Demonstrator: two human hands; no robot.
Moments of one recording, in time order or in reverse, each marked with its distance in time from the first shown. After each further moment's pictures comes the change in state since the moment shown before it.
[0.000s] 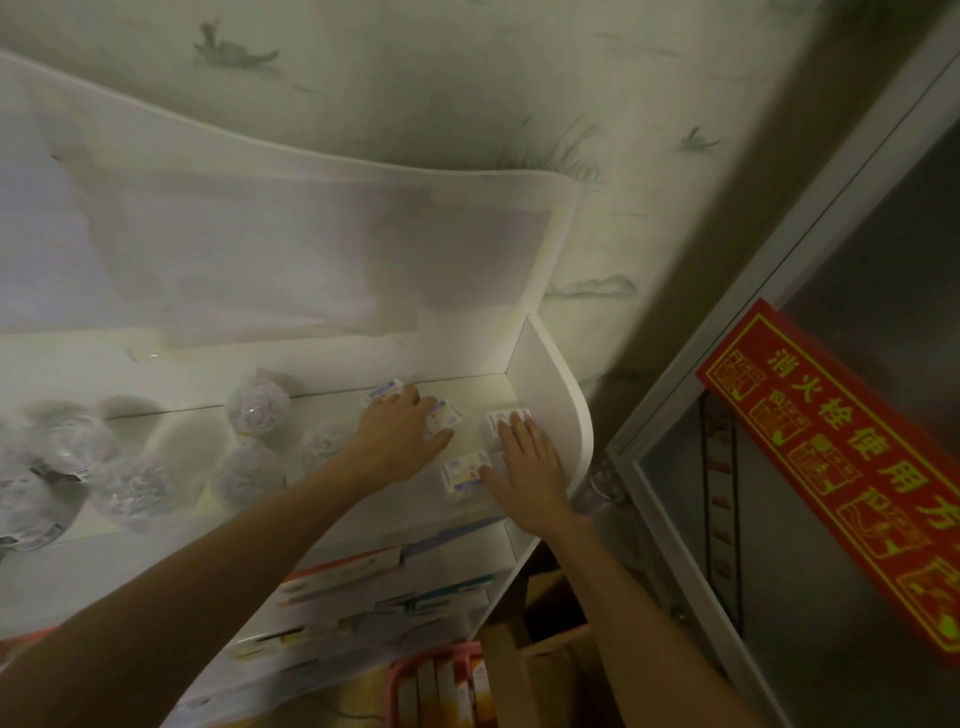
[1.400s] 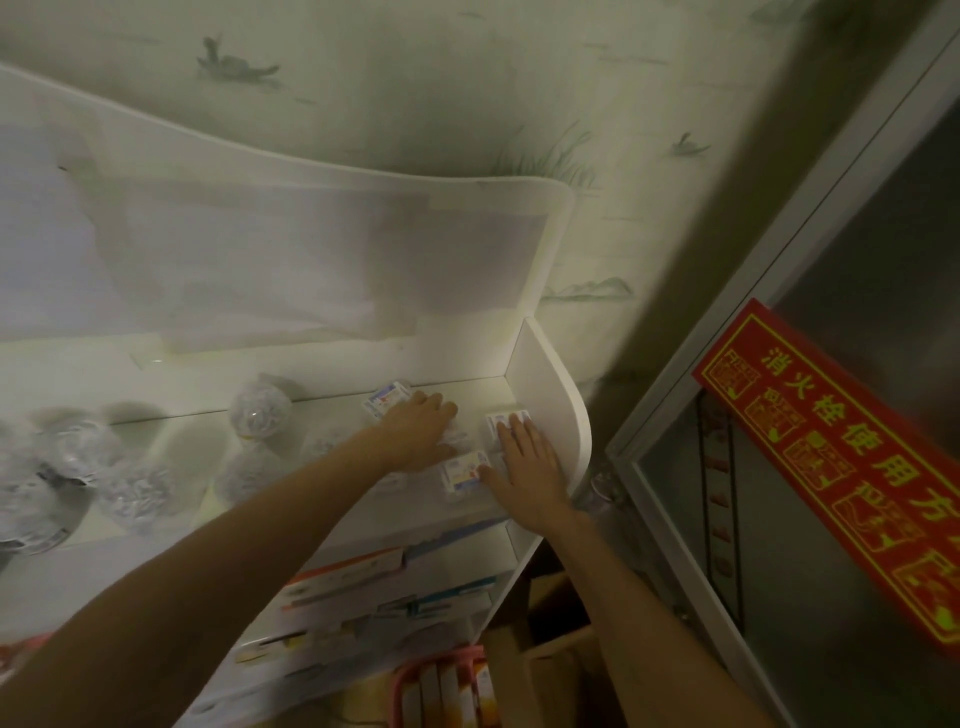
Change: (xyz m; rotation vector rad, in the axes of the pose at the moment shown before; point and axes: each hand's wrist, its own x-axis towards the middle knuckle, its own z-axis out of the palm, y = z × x) left_hand 0.021 0.006 -0.001 0.076 -0.254 0.223; right_hand 0.001 -0.001 -0.007 -0.001 -0.037 0.004
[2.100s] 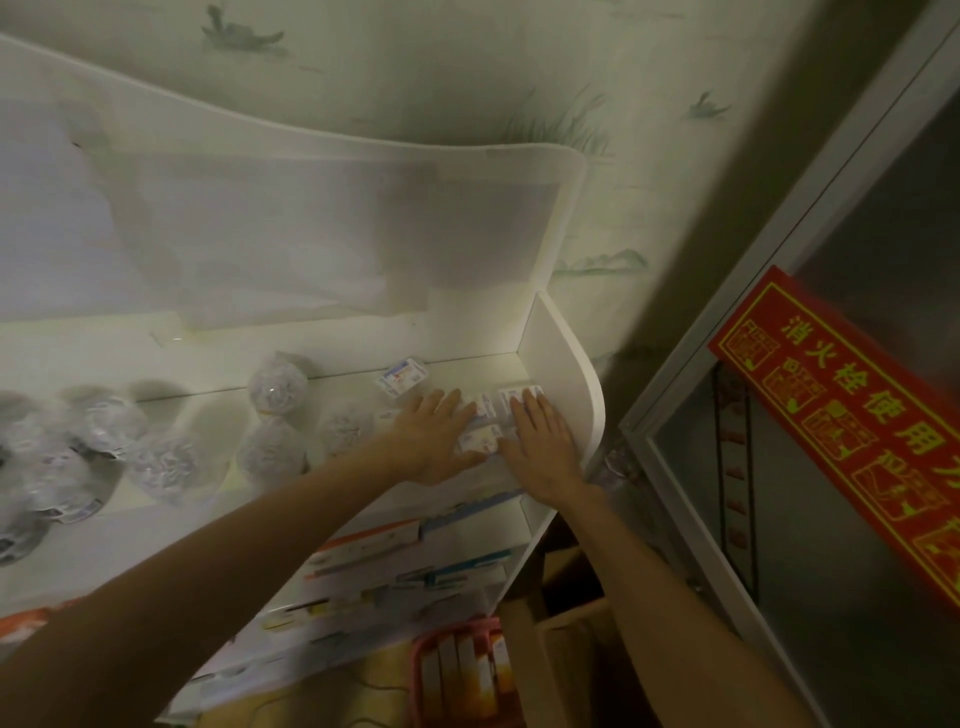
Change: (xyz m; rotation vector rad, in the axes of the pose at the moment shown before) left_hand -0.031 0.021 0.024 0.145 -0.077 -0.020; right_hand 0.000 0.000 0.003 -0.032 0.035 -0.038
